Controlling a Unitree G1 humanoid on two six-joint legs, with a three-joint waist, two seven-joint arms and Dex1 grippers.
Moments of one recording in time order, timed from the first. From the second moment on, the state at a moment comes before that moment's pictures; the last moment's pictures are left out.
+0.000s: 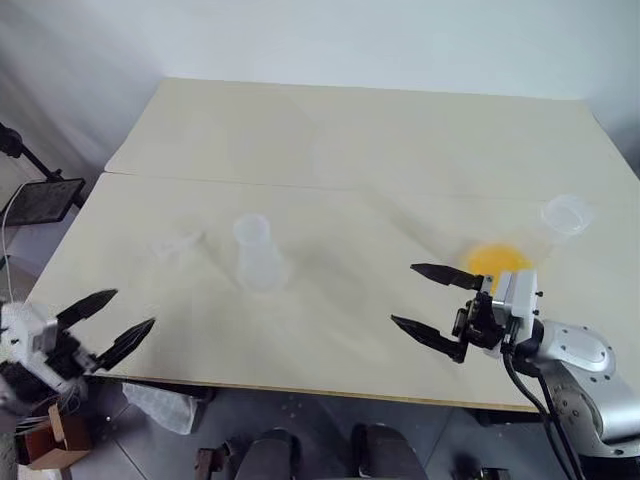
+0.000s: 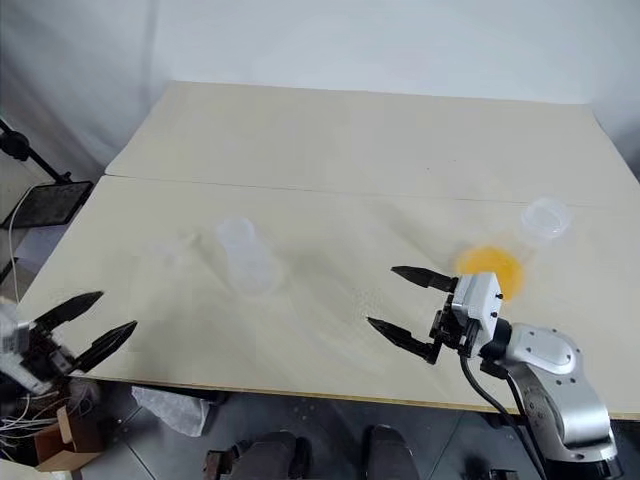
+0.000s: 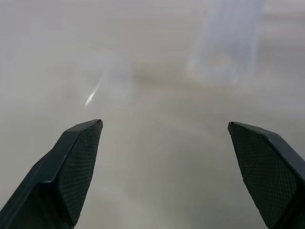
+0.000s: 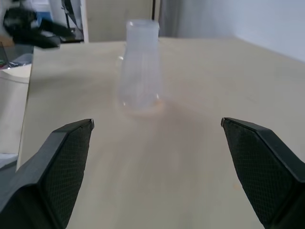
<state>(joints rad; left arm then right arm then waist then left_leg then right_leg) 0.17 0.68 0.57 -0.08 -0.59 0.10 -0.96 0.05 -0.62 -0.15 -0.40 0.57 0.11 0.98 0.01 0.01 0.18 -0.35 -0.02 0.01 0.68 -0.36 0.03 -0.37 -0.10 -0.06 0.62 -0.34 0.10</state>
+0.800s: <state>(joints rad) -0.40 0.58 0.13 0.02 -0.47 0.30 -0.86 0.23 -0.61 -0.21 -0.50 0.55 0.11 0.87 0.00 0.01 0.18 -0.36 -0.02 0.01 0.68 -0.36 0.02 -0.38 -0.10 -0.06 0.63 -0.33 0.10</state>
